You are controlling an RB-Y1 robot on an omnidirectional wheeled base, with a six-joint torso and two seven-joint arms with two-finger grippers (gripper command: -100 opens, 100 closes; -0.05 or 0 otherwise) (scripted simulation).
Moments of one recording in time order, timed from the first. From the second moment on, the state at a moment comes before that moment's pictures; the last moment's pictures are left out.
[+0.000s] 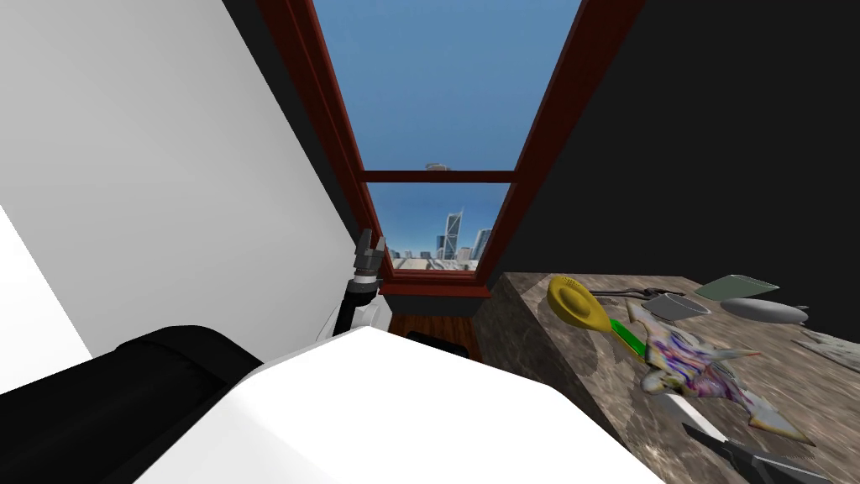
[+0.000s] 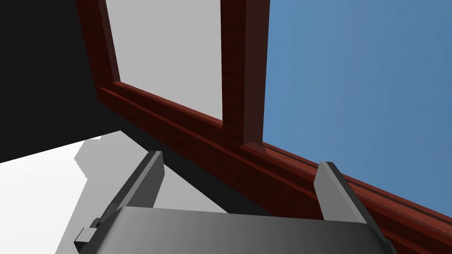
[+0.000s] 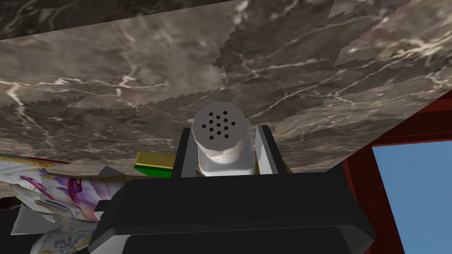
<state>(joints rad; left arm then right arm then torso) 0.49 0.03 0.02 -2.24 -0.08 -0.56 0.04 0.42 -1.41 0.41 -0.78 0.34 -0.84 0.02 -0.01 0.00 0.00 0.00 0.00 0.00</state>
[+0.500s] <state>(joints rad) 0.49 0.03 0.02 -2.24 -0.08 -0.56 0.04 0.42 -1.45 0.43 -0.90 0.32 -0.76 -0.01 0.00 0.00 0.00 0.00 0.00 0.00</state>
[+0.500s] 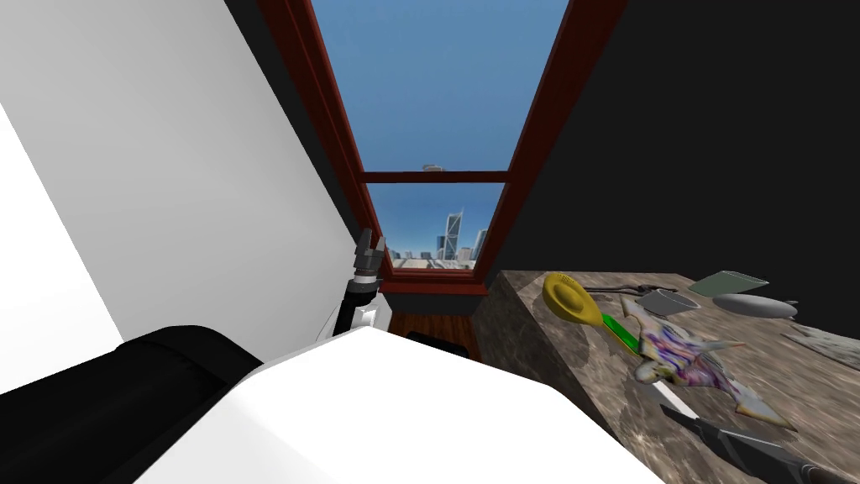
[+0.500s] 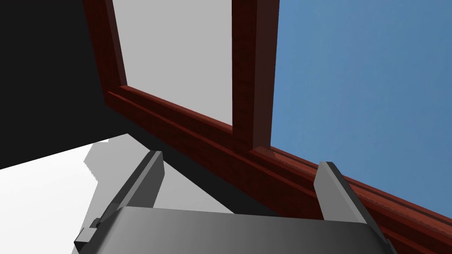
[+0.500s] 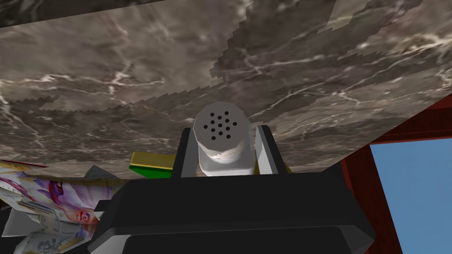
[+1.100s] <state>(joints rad) 0.49 0.03 0.02 -2.24 -0.08 -0.56 0.04 0.44 -1.51 0.46 -1.06 0.28 -0.64 -0.05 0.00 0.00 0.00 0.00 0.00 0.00</state>
